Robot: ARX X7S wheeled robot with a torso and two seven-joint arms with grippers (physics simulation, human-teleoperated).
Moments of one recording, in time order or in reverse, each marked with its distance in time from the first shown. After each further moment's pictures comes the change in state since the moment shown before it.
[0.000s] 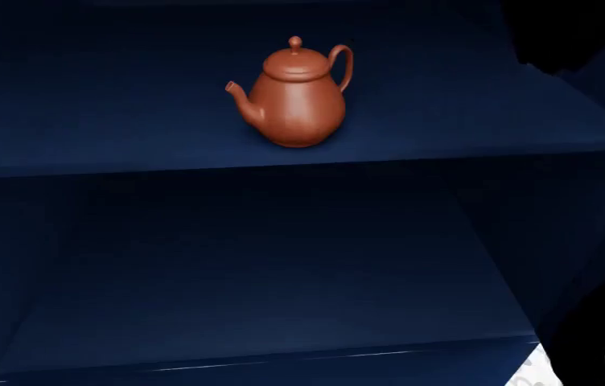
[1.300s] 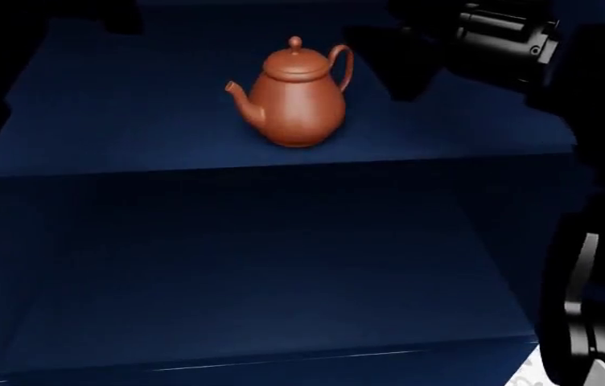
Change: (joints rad) left arm 0.271 0.060 0.109 -0.405 0.367 0.188 0.370; right arm 0.070 -0.056 -0.386 0.619 -0.158 -0.301 -0.099
